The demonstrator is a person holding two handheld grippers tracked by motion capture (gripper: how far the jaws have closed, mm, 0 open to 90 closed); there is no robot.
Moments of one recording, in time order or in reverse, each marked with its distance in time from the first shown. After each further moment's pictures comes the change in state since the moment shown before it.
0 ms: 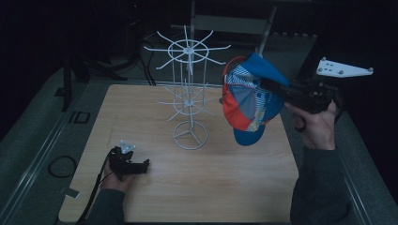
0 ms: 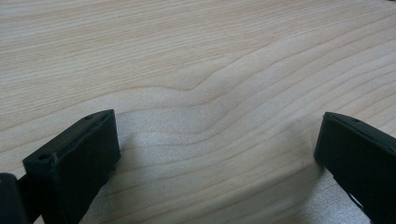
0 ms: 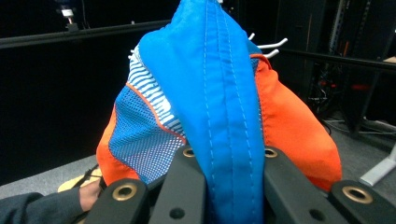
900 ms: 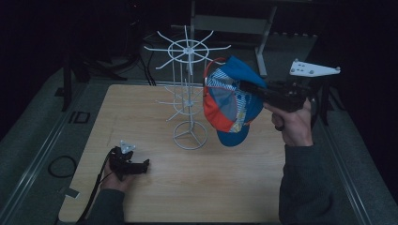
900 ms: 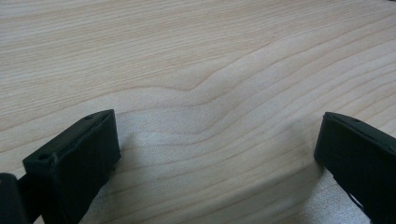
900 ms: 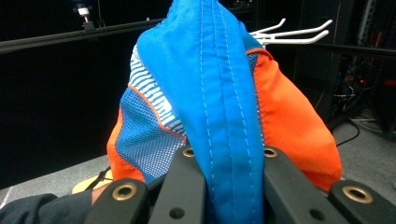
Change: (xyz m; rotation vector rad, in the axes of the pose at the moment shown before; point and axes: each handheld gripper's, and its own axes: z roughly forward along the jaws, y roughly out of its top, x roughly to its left) left arm 0.000 0.000 0.000 0.000 0.001 0.001; right arm 0.002 -0.013 0.045 0.021 0.077 0.032
